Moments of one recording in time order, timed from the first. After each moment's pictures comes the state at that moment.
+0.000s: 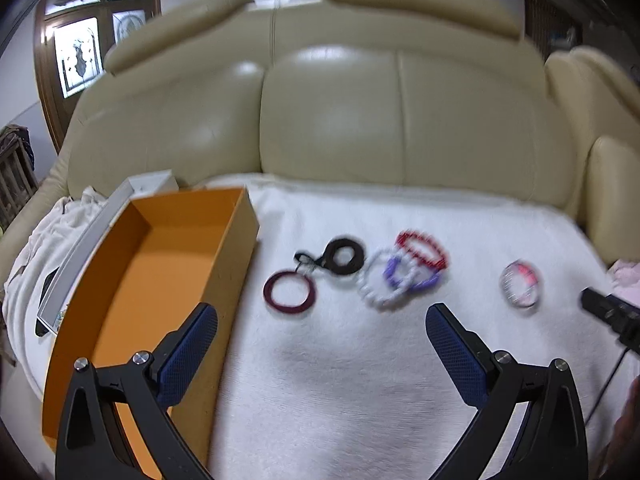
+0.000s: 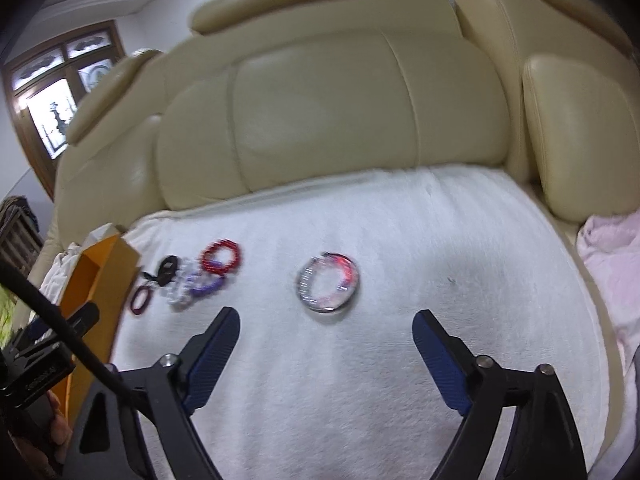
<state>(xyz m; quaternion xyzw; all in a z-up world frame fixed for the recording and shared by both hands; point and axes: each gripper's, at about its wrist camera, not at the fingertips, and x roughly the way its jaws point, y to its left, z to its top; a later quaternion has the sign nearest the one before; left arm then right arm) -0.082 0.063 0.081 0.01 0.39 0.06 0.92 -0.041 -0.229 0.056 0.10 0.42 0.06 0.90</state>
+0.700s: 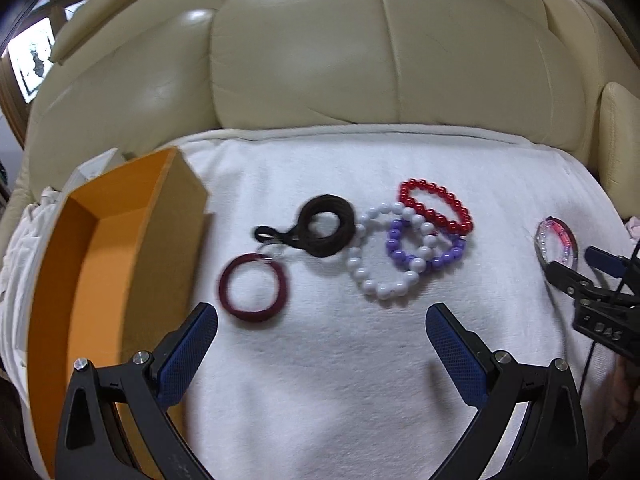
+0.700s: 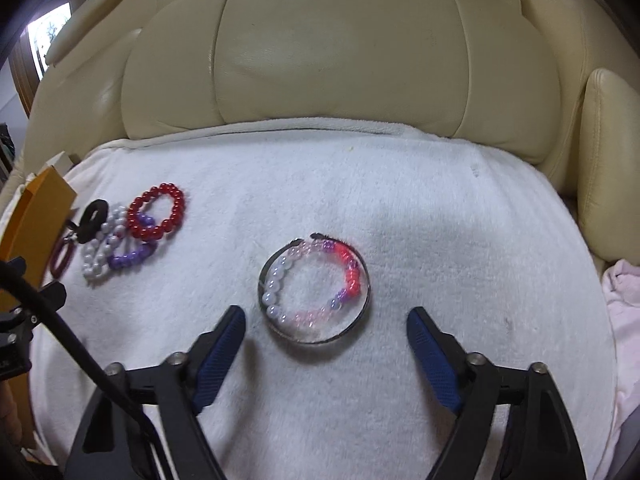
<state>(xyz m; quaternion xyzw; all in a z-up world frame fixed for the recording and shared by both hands) -0.023 0.050 0.035 0.04 0.47 0.01 0.88 0.022 -0.193 -0.007 -0.02 0.47 0.06 0.88</state>
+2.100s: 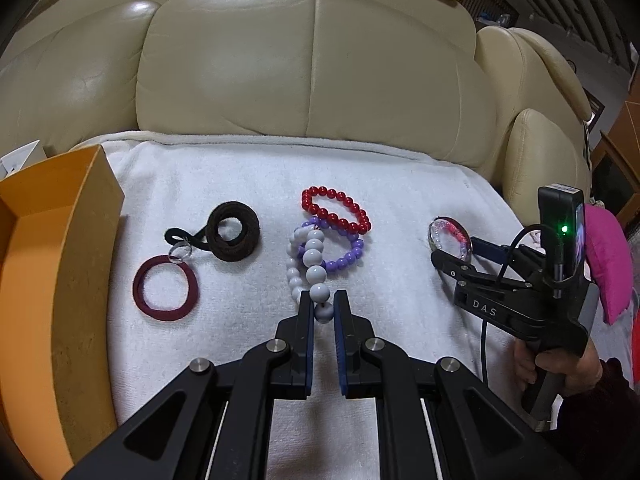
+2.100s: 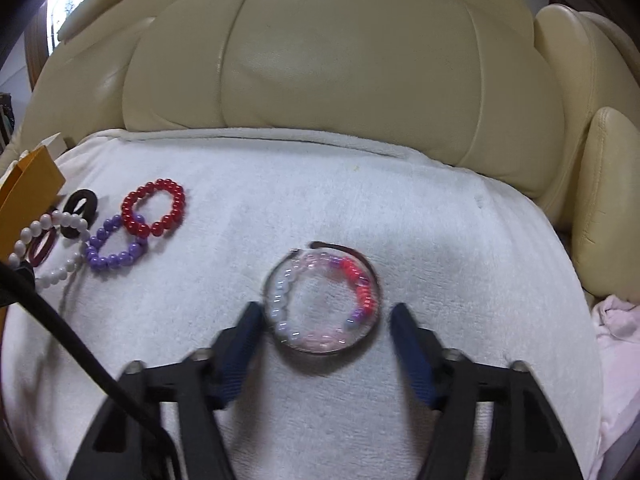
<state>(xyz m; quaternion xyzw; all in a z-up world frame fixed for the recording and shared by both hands) -0.039 0.057 0.048 -0.06 0.45 -0.16 0.88 0.023 -0.180 -0.007 -0.07 0.44 0.06 0.89</state>
